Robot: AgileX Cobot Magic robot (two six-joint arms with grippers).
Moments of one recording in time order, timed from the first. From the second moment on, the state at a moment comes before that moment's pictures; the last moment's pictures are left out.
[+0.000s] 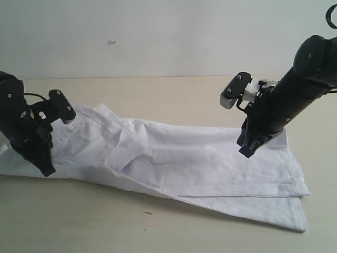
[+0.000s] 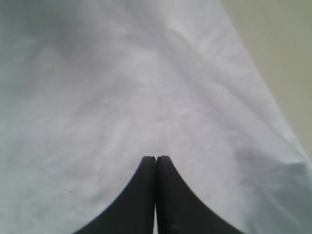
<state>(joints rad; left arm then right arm) -0.25 1.92 -1.07 0.21 0.53 0.53 0.07 1.89 -1.12 0.38 0.64 -1.01</state>
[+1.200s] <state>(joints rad) 0.29 1.64 -1.00 -0.54 0.78 0.63 0.07 1.89 -1.12 0.44 0.73 -1.01</state>
